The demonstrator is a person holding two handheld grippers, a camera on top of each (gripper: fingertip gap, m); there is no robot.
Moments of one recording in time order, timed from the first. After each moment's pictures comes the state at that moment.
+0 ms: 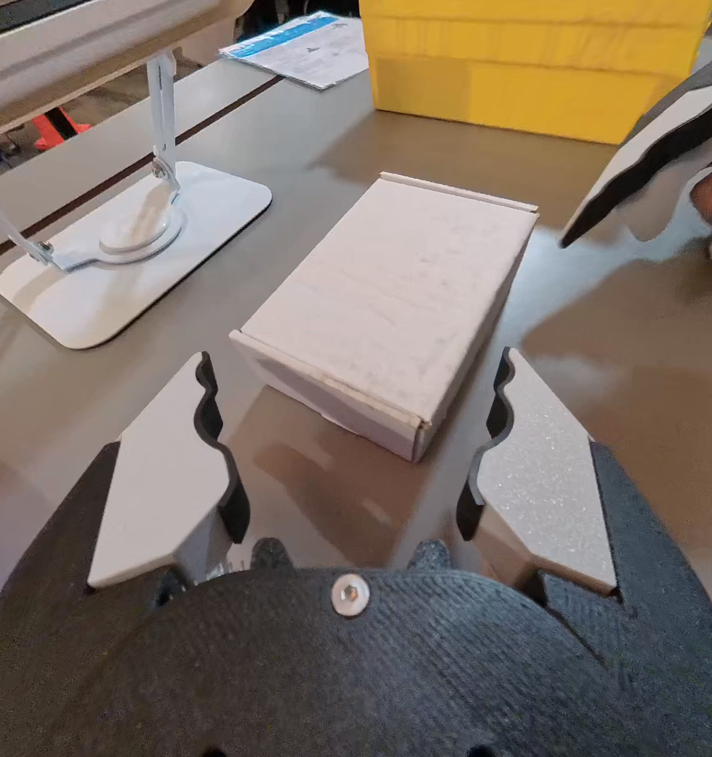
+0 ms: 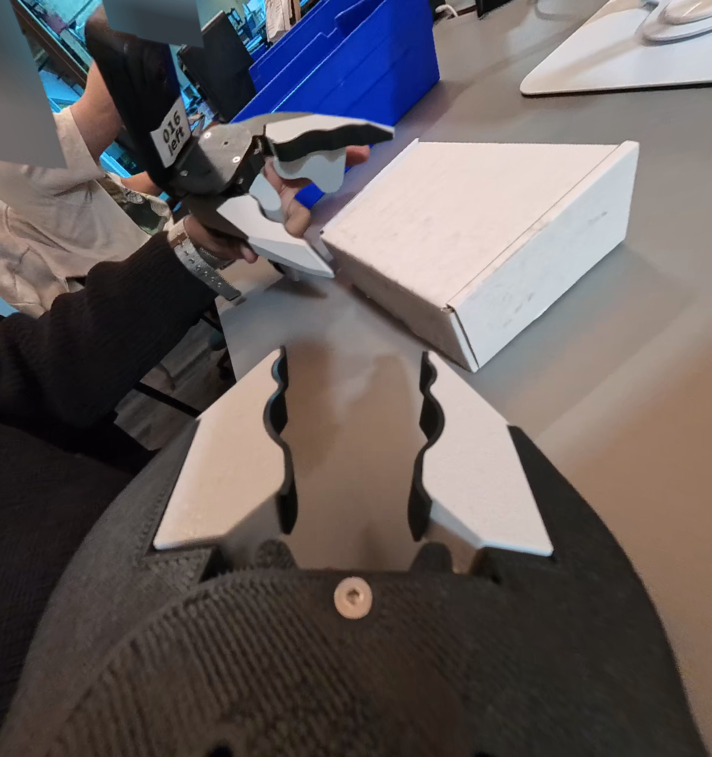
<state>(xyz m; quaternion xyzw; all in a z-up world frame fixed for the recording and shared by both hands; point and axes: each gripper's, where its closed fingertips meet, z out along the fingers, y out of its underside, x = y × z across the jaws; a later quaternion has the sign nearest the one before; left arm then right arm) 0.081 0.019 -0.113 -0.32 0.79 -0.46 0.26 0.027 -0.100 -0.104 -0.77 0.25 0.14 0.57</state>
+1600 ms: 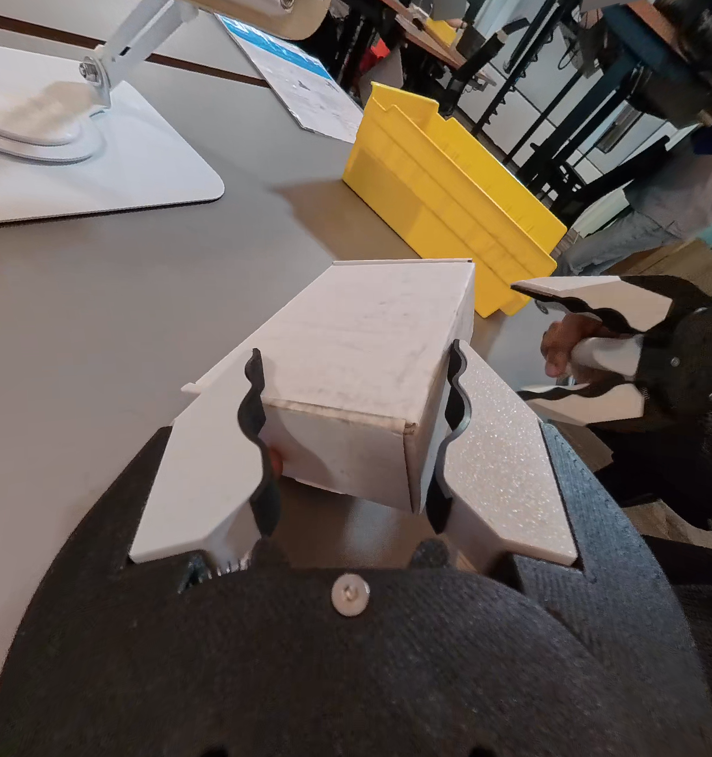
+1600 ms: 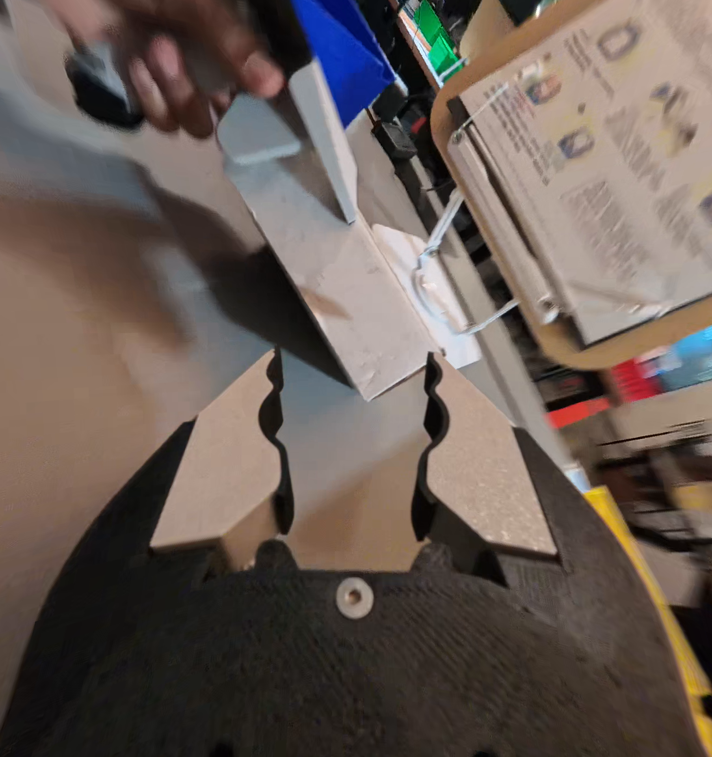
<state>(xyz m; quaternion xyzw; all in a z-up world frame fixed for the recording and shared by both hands) 0.088 -0.011 -0.083 -0.48 0.66 -0.58 0.05 0.054 -0.102 -0.069 -0.81 -0.05 -0.37 0.45</state>
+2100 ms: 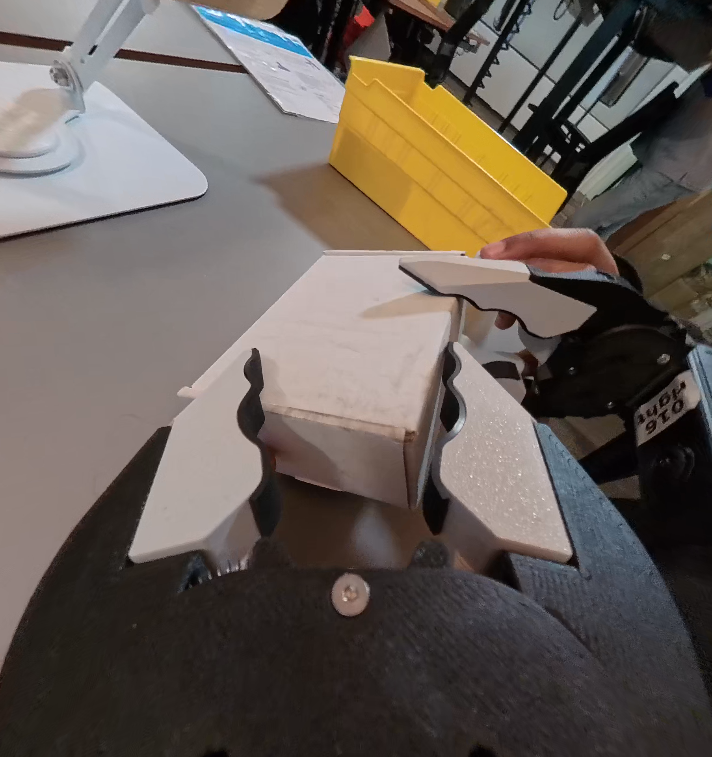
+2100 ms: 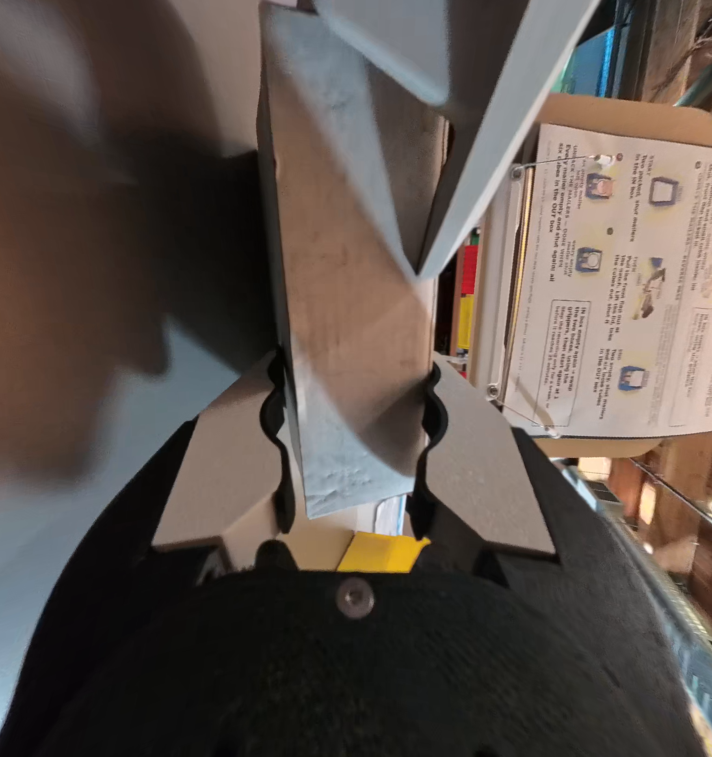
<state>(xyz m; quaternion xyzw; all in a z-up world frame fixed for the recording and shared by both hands) 0.081 -0.013 -0.083 -0.44 0.69 -0.57 0.06 0.096 -0.050 -0.098 -0.78 -0.23 -0.54 0.23</state>
